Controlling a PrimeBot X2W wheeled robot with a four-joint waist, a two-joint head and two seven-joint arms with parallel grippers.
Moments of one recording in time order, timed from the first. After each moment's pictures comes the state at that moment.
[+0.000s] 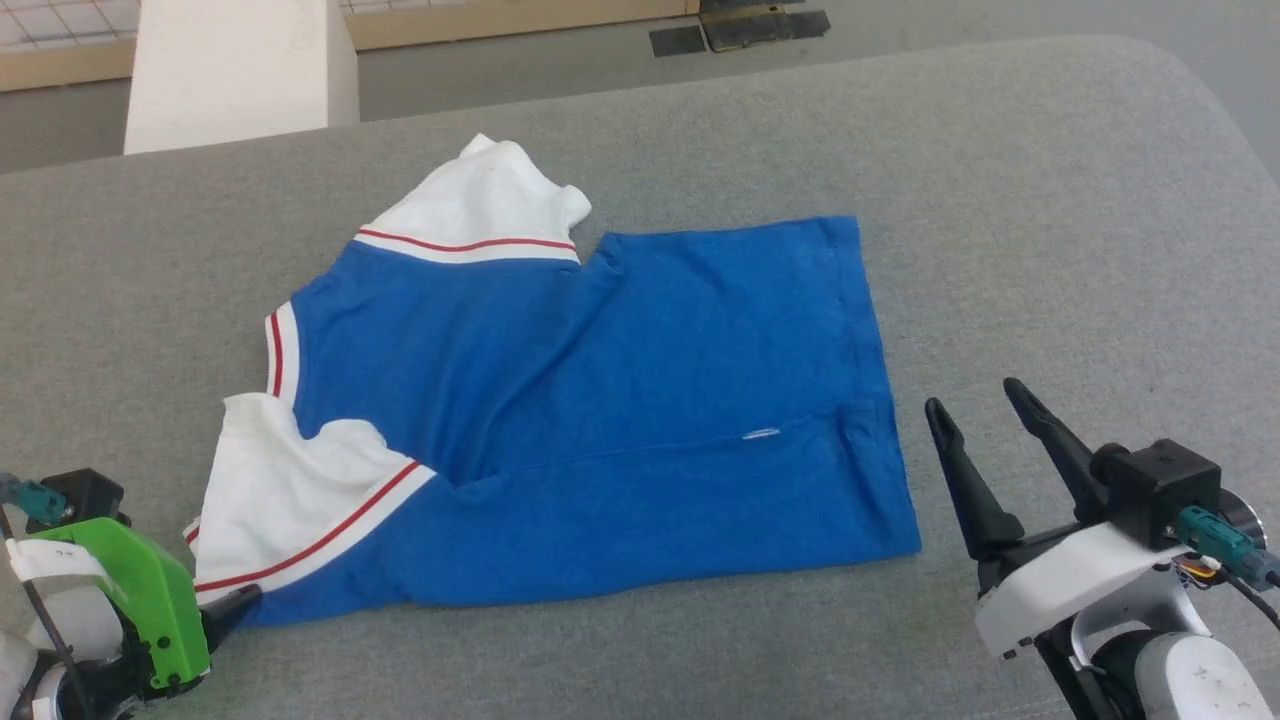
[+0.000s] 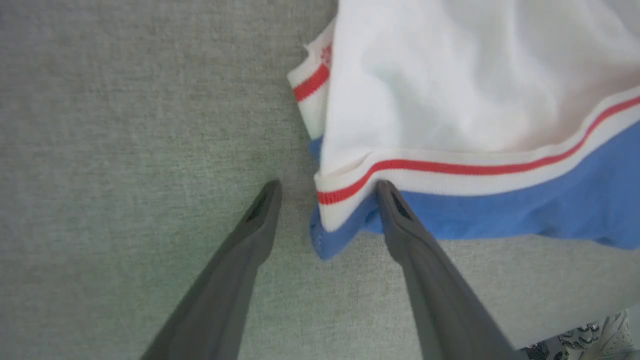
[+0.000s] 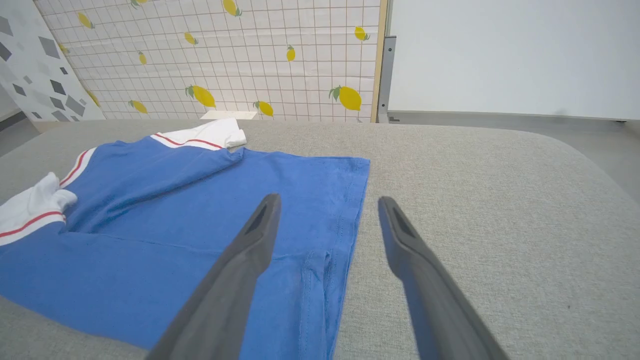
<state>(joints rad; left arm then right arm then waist) -0.18 0.77 -0.40 0.24 -1.10 0.08 0.59 -0.04 -0.16 0.10 -0.10 0.21 0.13 0.07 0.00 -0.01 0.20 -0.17</state>
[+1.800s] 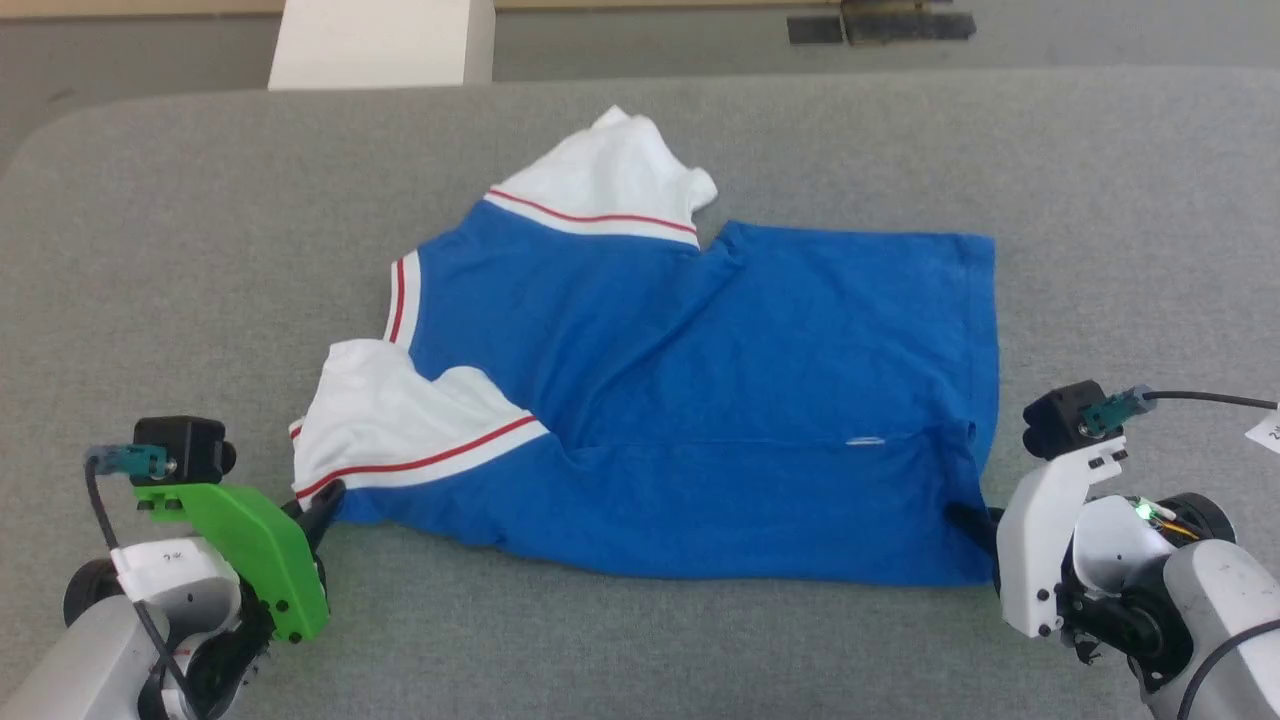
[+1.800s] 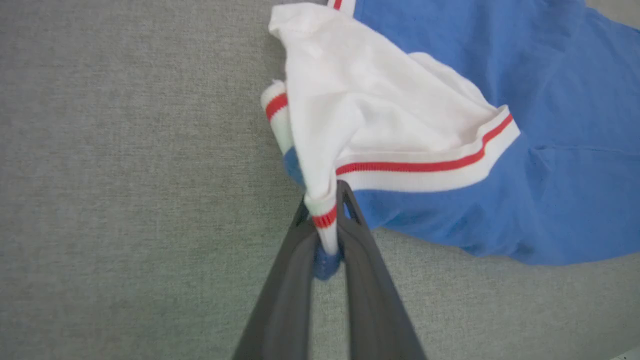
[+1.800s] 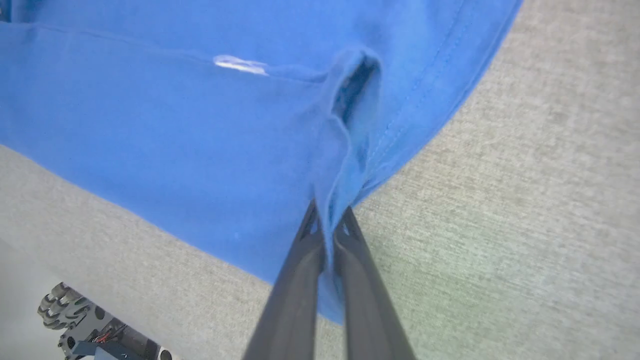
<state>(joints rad) -0.21 0.65 -0.43 0.08 -0.96 0.10 0.34 -0.27 -0.38 0.28 0.22 0.59 0.13 0.69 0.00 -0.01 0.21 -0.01</state>
